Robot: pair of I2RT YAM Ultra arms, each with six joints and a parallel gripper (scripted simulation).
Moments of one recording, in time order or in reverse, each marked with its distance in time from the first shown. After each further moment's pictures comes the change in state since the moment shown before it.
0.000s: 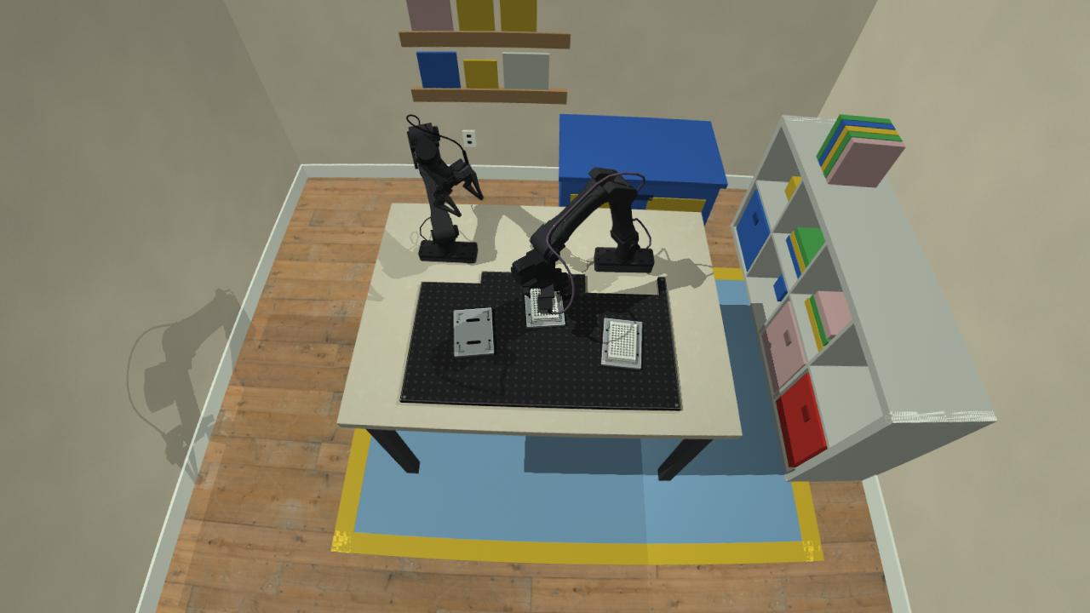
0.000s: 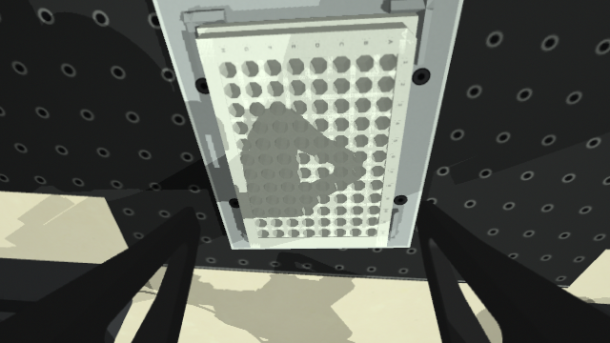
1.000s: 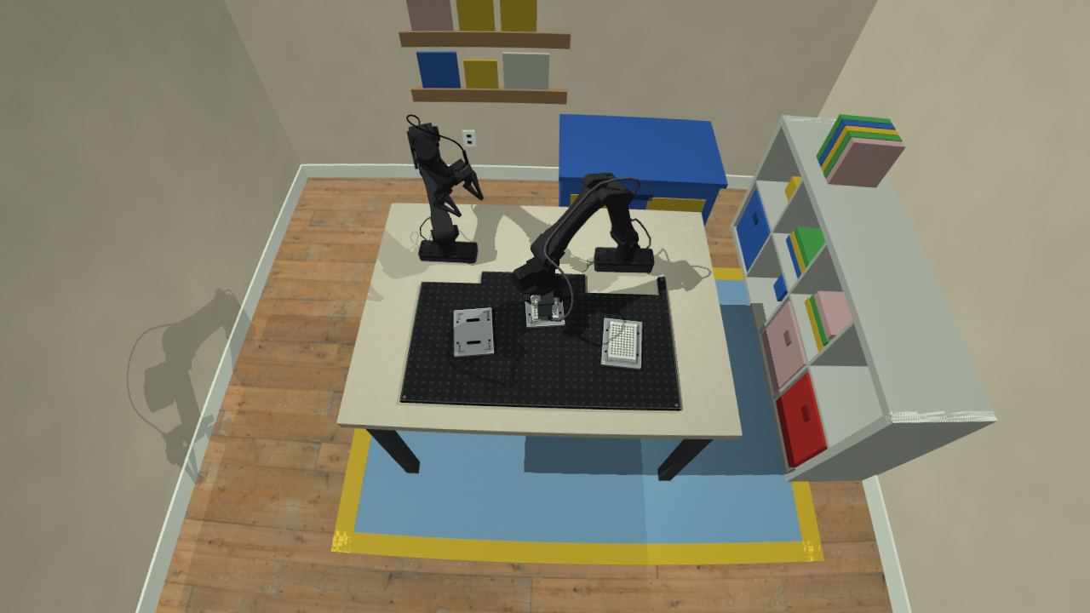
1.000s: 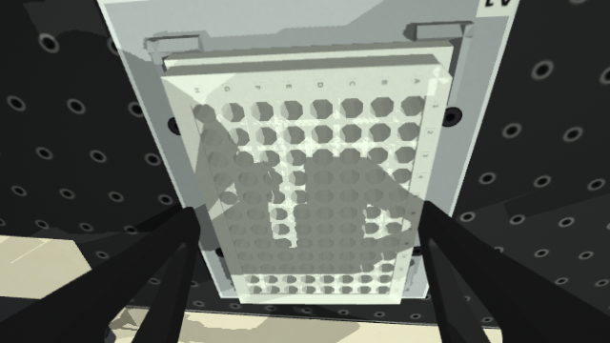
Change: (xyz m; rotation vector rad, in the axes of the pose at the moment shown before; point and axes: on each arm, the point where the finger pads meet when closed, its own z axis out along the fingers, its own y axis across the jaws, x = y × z) left arm 0.000 0.001 0.037 -0.003 0.001 0.000; right arm 0.000 0.000 0.000 0.000 0.001 -0.001
